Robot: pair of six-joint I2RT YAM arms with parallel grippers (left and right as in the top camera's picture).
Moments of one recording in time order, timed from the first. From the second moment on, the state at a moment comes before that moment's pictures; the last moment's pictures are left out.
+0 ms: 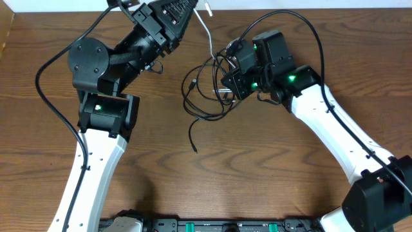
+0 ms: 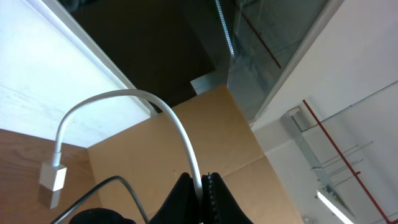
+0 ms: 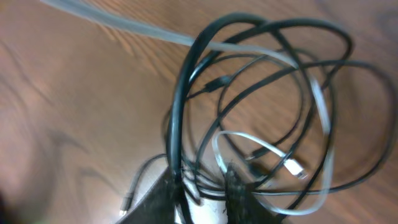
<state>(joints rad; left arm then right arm) -0.19 1.30 1.28 0.39 0.65 -1.43 0.46 1.69 1.40 -0.55 -0.39 0.02</state>
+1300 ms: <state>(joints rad) 0.01 1.30 1.28 0.10 0.58 -1.15 0.22 1.43 1.41 -0.70 0.22 0.41</state>
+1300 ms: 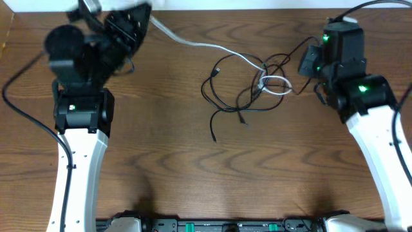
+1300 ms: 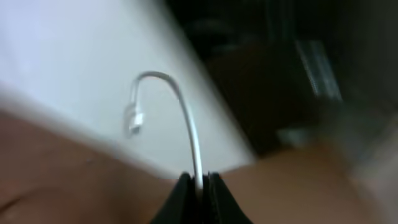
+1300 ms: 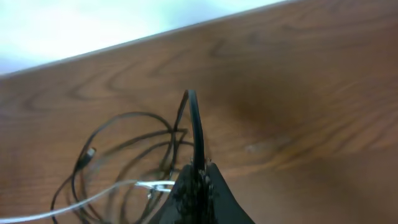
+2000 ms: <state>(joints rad) 0.01 1.28 1.29 0.52 0.70 -1.59 0.23 1.58 1.40 -0.65 -0.27 0.15</state>
